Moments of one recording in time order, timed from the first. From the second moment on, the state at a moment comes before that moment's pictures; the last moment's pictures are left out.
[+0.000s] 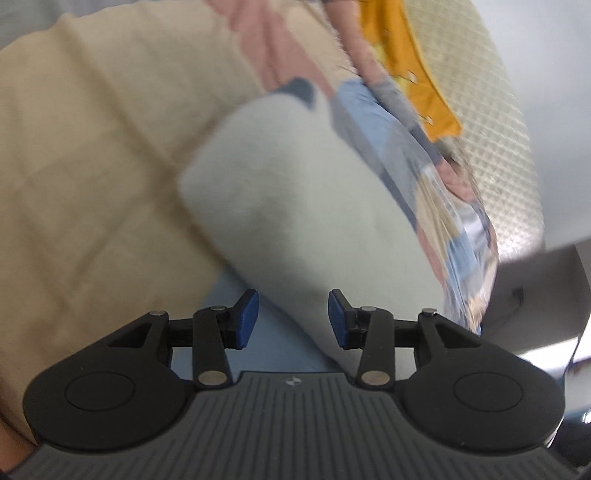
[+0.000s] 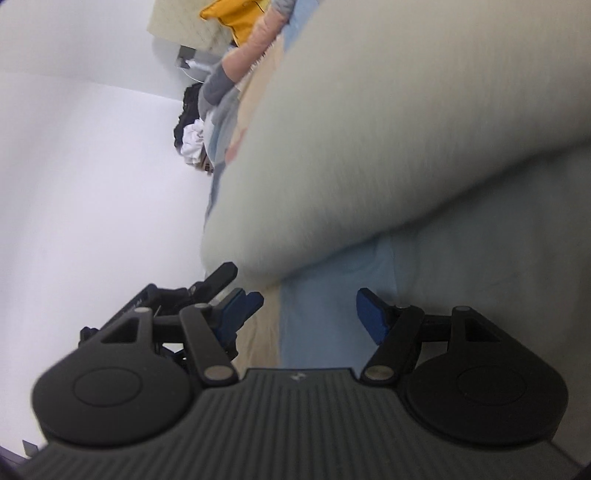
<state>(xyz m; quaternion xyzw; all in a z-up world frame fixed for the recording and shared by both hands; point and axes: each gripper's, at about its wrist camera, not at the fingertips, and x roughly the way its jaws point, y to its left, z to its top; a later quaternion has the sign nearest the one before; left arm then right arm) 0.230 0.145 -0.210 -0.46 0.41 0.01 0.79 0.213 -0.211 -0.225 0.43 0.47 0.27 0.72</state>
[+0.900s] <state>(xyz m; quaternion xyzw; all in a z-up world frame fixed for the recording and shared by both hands) 0.255 0.165 -0.253 -0.61 0.36 0.05 0.71 0.236 -0.272 -0.236 0.58 0.37 0.10 0.72</state>
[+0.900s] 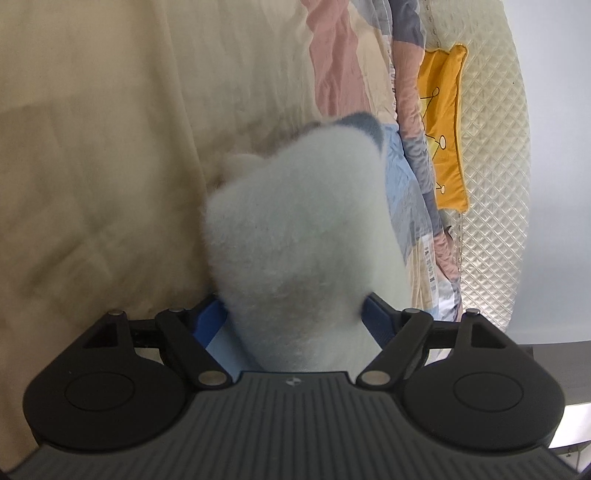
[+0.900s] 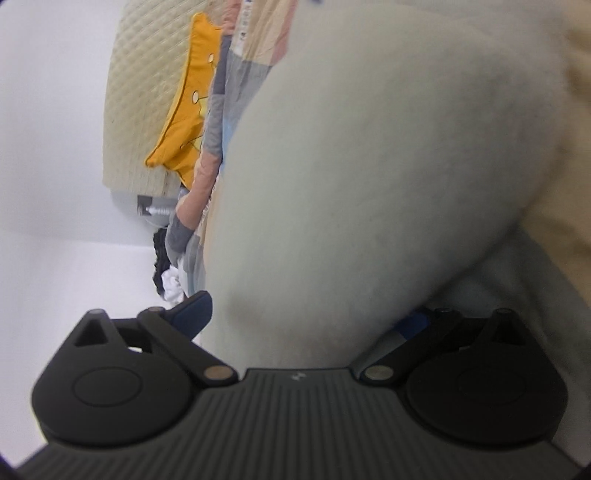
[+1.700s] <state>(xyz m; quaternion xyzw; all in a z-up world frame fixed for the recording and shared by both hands) 0.287 0.166 -0.244 -0.57 0.34 0.04 0.75 0.228 -0.315 -0.240 0.53 0.30 0.00 0.79</state>
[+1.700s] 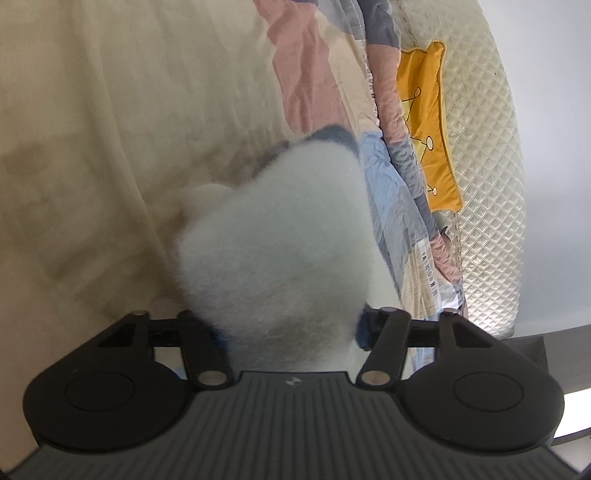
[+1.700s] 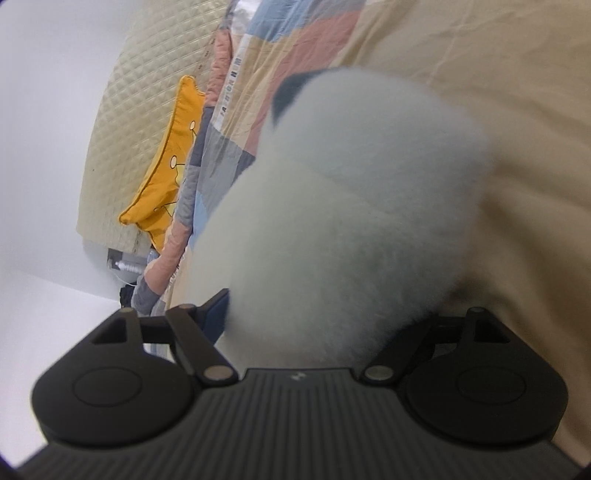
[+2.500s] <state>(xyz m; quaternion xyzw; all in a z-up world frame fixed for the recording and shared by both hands) 0.212 0.170 -0.165 -0.45 0.28 0.00 0.85 0.168 -0.279 -0.158 0.33 0.22 0.03 0.92</state>
